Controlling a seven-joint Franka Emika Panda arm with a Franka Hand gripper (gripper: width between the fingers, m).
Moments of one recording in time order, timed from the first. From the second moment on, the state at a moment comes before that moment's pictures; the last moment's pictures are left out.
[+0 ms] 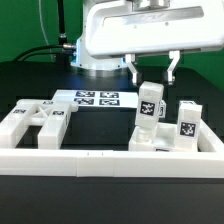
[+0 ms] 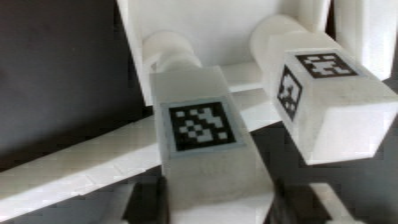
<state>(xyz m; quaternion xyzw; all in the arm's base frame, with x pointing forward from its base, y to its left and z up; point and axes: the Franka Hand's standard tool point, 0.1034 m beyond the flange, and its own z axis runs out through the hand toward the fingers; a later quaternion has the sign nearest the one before) 0.613 0.045 0.113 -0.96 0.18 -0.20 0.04</state>
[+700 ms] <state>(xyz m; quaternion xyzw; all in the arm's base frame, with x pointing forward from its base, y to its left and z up) 0.611 0.045 0.100 -0.96 0.18 -0.19 0.04</state>
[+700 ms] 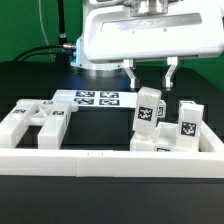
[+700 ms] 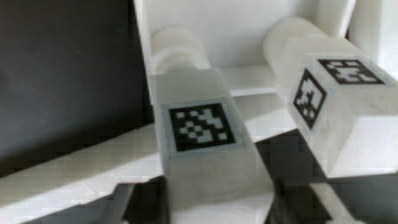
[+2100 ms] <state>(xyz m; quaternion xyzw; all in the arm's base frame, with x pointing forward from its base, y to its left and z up) 0.620 0.014 0.122 -0.96 0.12 -0.25 0.01</state>
